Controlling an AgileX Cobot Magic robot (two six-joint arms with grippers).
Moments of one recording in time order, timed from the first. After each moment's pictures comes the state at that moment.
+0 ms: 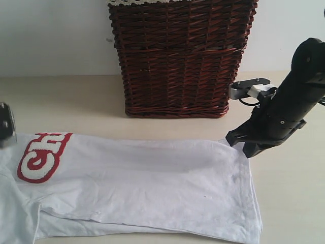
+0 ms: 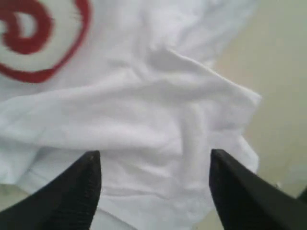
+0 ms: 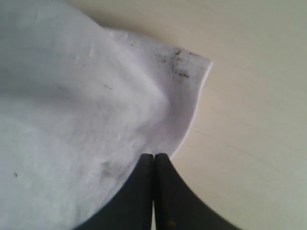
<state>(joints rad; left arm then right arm) -0.18 1.40 -0.79 -0.07 1.00 0.95 0.21 1.83 -1.05 0.26 0.71 -0.33</state>
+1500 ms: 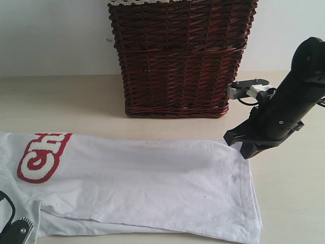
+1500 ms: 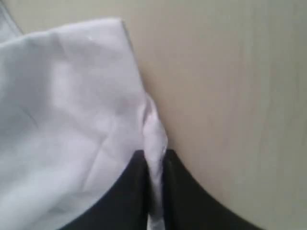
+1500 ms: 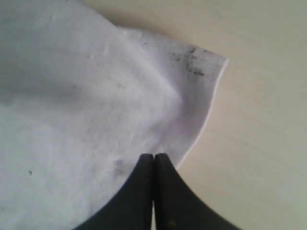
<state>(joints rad) -0.50 1.38 -0.33 0.38 0.56 0.98 0.21 1.83 -1.05 0.30 0.73 -0.35</state>
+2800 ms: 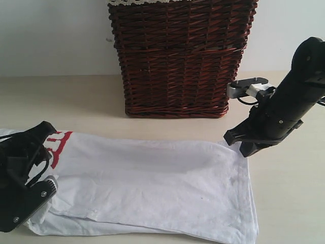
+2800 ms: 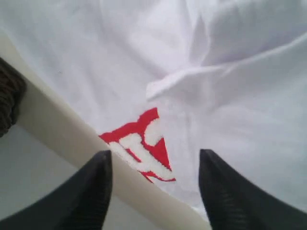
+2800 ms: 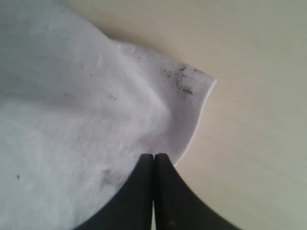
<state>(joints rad) -0.50 1.39 -0.50 1.05 0.27 0.97 0.21 1.83 -1.05 0.30 0.71 -0.37</state>
